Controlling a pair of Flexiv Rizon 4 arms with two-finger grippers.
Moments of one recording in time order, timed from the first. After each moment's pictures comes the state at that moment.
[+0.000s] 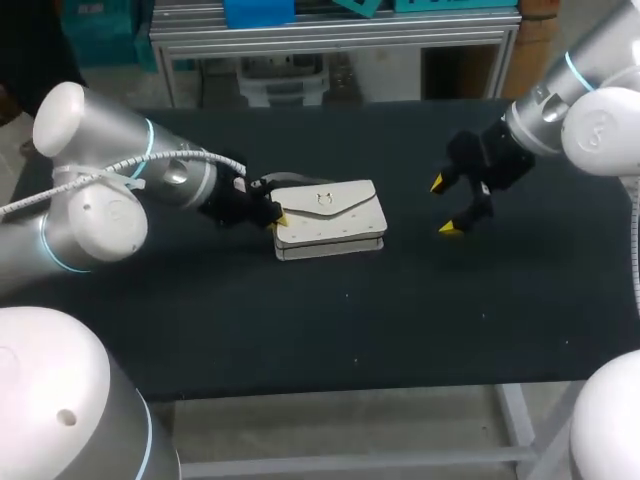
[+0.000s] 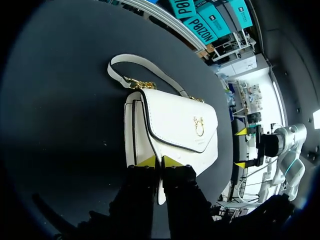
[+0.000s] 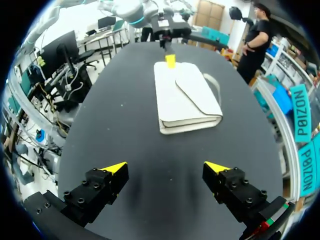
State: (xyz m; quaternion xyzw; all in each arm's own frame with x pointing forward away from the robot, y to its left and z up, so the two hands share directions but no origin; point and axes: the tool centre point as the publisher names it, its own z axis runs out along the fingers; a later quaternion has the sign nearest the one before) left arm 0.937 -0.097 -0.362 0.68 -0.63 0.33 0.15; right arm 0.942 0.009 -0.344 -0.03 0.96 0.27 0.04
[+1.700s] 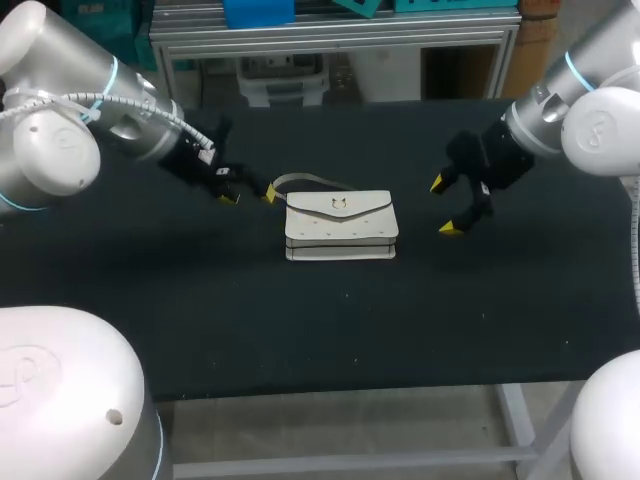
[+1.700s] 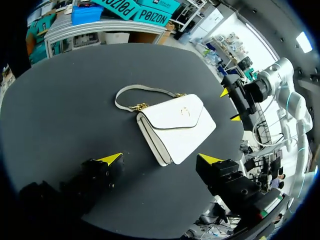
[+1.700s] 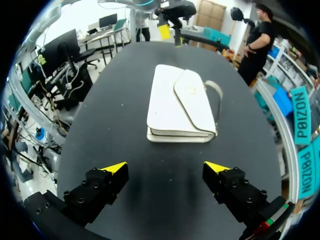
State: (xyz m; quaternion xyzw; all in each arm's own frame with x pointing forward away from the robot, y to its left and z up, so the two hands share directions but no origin) left arm 0.930 -0.043 -0.294 0.50 -0.81 0.31 0.07; right arm 0.942 0.010 -0.343 -0.04 0.96 0.27 0.04
